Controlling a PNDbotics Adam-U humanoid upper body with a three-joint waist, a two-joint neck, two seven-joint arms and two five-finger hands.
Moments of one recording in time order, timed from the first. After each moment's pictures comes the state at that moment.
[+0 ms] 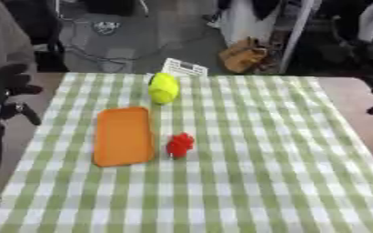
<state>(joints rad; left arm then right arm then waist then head) -0.25 0.18 0.04 -1.89 -0.13 -0.19 -0.03 -0.05 -0.50 -0.12 -1.98 0.25 -0.05 -0.16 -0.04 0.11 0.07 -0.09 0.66</state>
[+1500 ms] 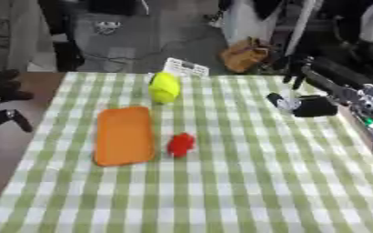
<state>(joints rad) -0.25 0.18 0.03 -1.88 -0.12 -0.19 -0.05 -0.51 -0.66 0.15 -1.51 0.60 -0.18 0.33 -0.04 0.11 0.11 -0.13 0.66</state>
